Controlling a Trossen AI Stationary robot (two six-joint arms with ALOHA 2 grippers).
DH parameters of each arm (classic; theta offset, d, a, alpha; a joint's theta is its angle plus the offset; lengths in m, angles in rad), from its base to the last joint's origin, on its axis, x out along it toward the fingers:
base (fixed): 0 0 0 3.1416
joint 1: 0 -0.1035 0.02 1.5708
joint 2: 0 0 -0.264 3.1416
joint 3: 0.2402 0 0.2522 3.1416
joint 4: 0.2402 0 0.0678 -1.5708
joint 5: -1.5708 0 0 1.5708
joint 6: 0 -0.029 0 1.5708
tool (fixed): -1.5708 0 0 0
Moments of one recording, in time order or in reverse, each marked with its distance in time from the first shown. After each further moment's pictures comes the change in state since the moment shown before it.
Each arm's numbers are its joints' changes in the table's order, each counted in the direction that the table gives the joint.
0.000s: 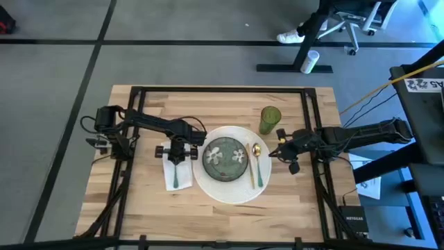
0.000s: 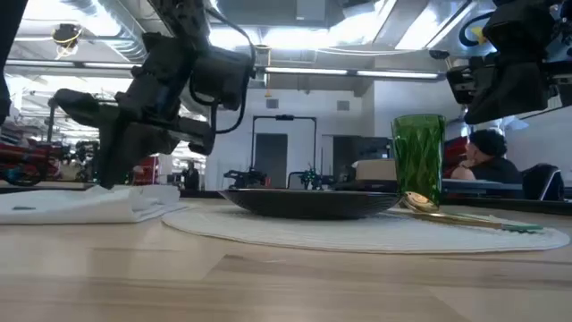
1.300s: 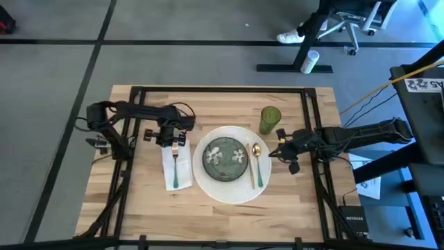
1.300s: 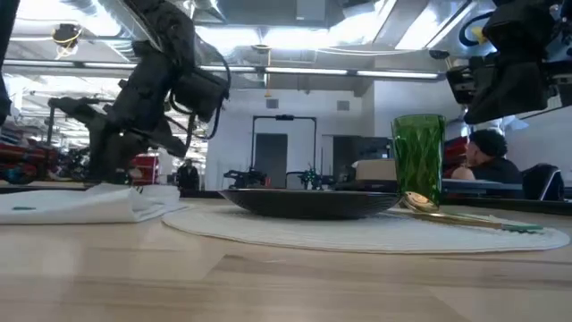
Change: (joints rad) left arm -0.229 -0.122 -0.107 0.142 -0.269 -0.270; right arm 0.000 0.000 0.000 0.000 0.001 0.002
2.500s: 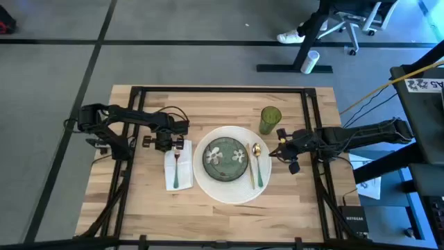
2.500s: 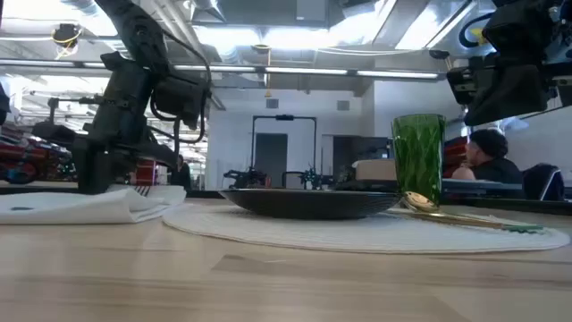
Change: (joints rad) left arm 0.047 -0.075 -0.205 -0.291 0.049 0.061; right arm 0.000 0.000 0.000 0.008 0.012 -0.001
